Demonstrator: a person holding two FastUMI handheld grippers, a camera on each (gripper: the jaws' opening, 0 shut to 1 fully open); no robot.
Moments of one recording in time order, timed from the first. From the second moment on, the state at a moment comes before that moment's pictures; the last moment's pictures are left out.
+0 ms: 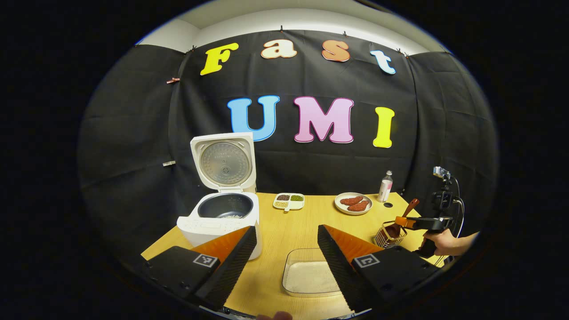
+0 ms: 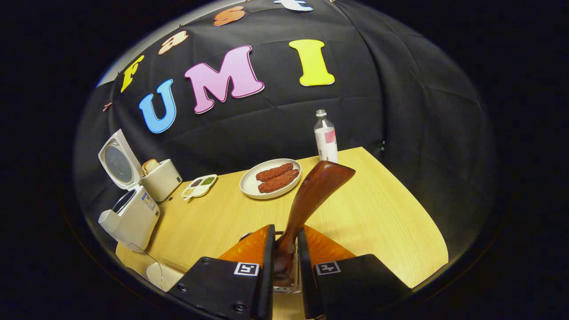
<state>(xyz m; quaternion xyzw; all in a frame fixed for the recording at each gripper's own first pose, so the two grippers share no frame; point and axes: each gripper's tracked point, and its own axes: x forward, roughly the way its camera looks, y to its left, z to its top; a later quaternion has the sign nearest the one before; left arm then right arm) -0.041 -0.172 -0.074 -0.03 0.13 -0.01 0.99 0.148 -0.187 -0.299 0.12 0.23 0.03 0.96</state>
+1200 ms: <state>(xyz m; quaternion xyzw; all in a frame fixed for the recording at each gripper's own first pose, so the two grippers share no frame) -0.043 -0.082 -0.051 -0.05 0.10 -0.01 0.99 0.097 -0.121 -0.117 0.13 0.15 0.07 0.98</state>
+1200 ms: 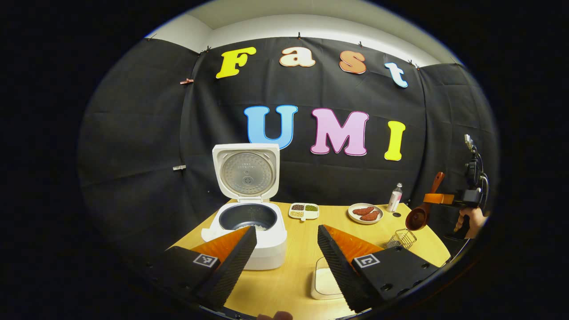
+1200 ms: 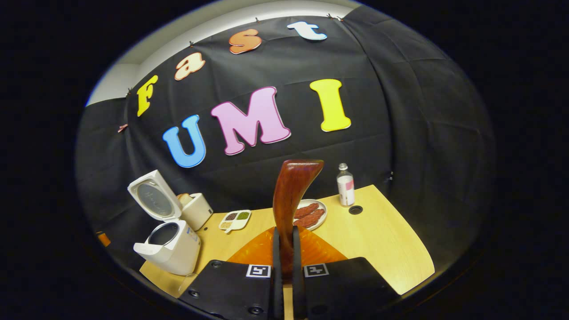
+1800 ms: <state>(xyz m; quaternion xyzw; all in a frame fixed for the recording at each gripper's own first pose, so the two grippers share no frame) -0.041 -0.027 -0.056 -0.04 0.08 -0.06 0.99 0.010 0.044 -0.160 -0.02 0.20 0.14 0.97</state>
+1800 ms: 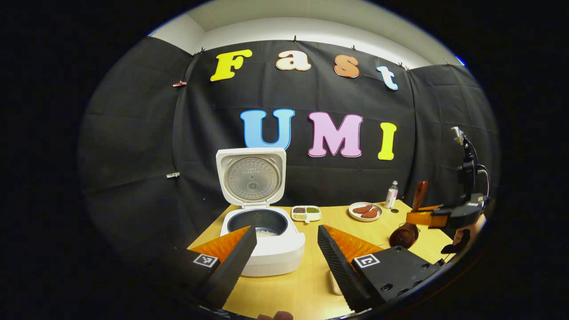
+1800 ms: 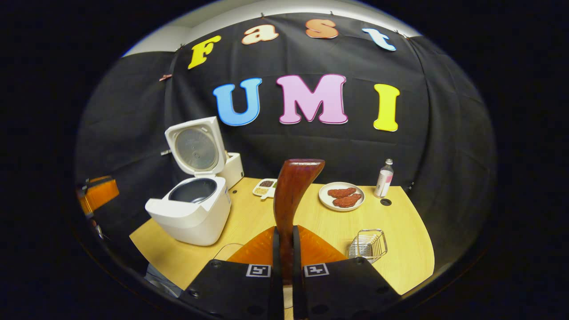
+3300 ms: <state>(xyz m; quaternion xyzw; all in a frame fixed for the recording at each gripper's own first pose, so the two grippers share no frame) -0.030 0.021 -0.078 -0.07 0.09 -0.05 0.99 0.001 0.068 -0.310 0.29 0.36 0.03 0.89</state>
